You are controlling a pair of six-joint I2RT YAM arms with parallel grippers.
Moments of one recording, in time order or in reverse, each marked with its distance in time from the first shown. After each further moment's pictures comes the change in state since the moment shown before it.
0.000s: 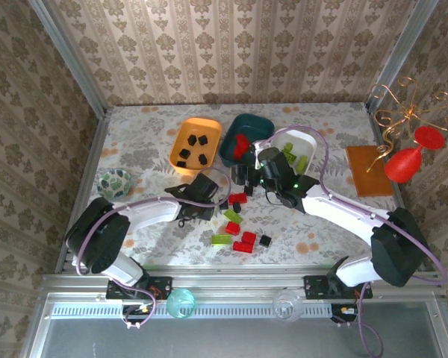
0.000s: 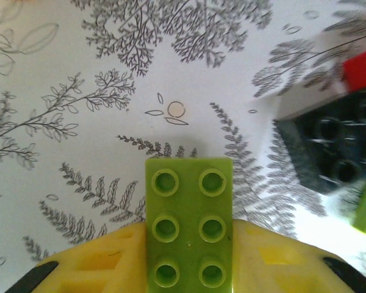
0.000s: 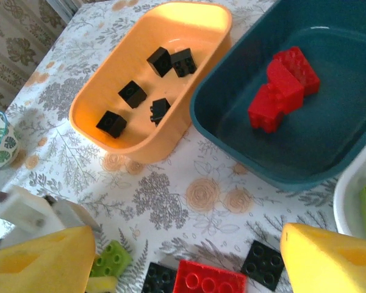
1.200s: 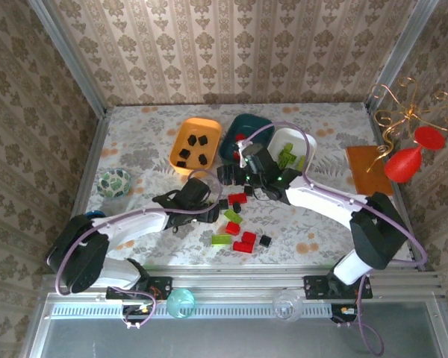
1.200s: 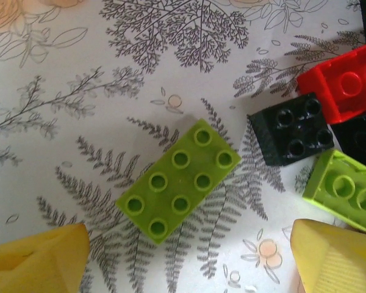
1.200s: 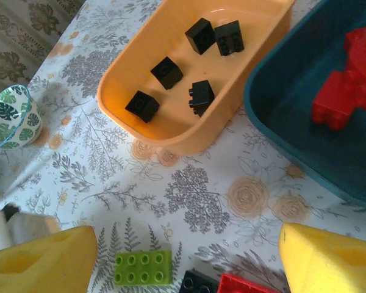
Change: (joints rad) left arm -0.007 -0.138 -0.084 0.042 0.011 -0.084; right arm 0.037 0.164 0.129 -0.007 -0.084 -0.008
